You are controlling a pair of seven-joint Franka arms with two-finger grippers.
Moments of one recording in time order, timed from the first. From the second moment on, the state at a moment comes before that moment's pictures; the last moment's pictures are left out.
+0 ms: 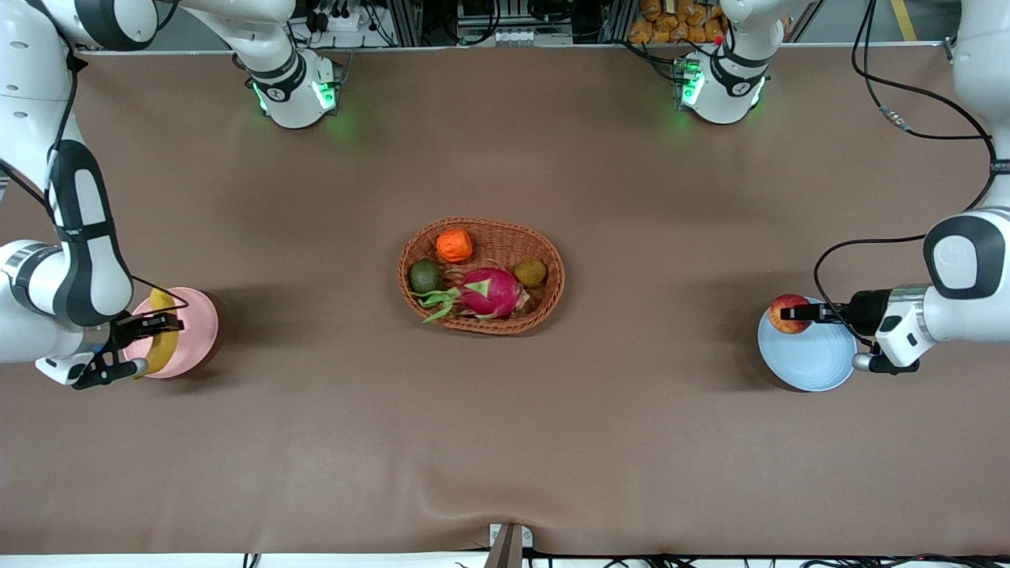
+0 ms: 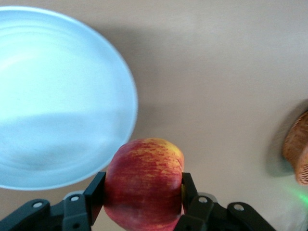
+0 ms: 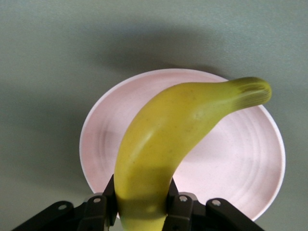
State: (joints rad) left arm 0.42 0.57 -0.27 -1.66 -0.27 1.88 0.28; right arm -0.24 0.68 -0.05 -1.57 0.05 1.95 -0.56
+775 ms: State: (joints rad) left arm 0.46 0.69 -0.27 -1.63 -0.25 2.02 0.46; right arm -0.25 0.69 -0.04 -1.56 0.05 1.94 -0.56
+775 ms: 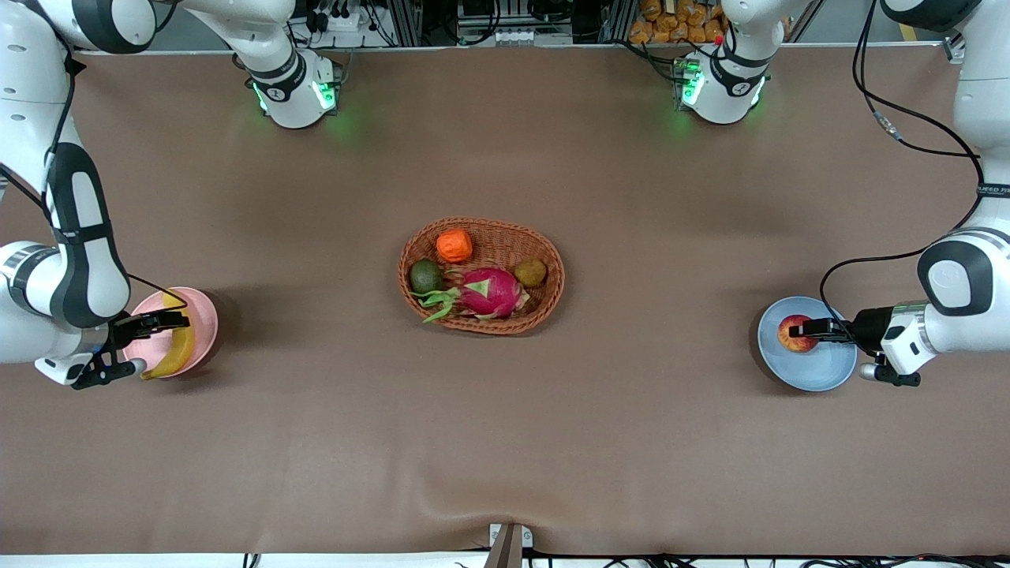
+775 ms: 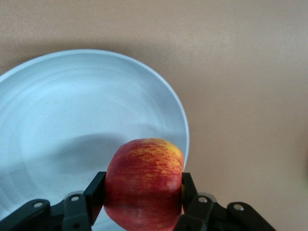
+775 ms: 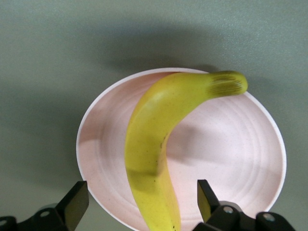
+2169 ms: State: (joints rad) left arm 0.24 0.19 -0.34 -1.54 -0.03 1.69 0.00; right arm -0.11 0.18 -0.02 -2.13 0.05 2.30 -0.36
